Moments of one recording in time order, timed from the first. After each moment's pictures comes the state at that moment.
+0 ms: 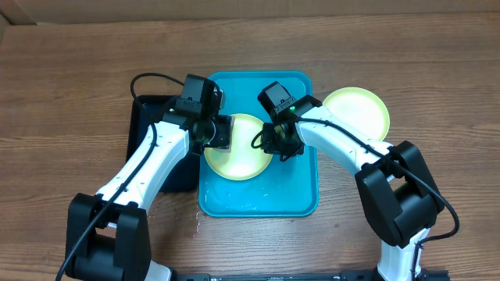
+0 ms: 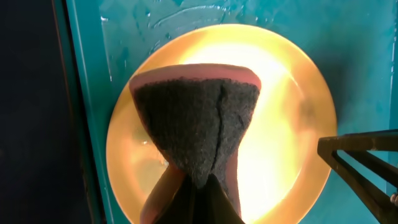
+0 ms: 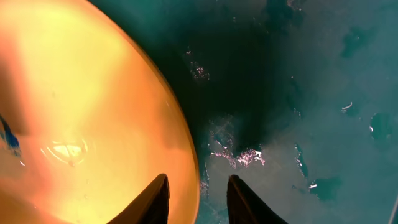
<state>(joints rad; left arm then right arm) -0.27 1.67 1.15 -0.69 0.15 -0.24 0.59 2.01 1.42 -0.81 -0.12 0.70</state>
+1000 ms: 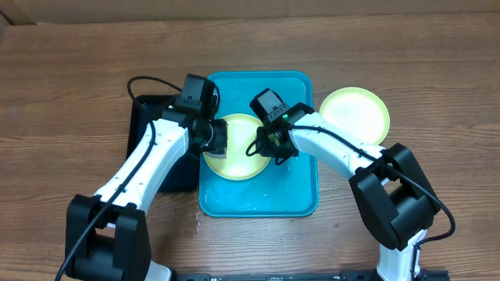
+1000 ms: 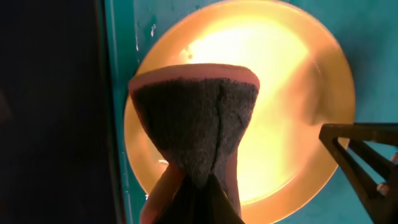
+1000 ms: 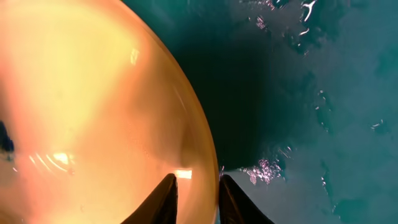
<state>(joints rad) -0.27 1.67 1.20 -0.81 0.10 -0.31 0.64 2.01 1.39 -0.73 -0.05 0.70</state>
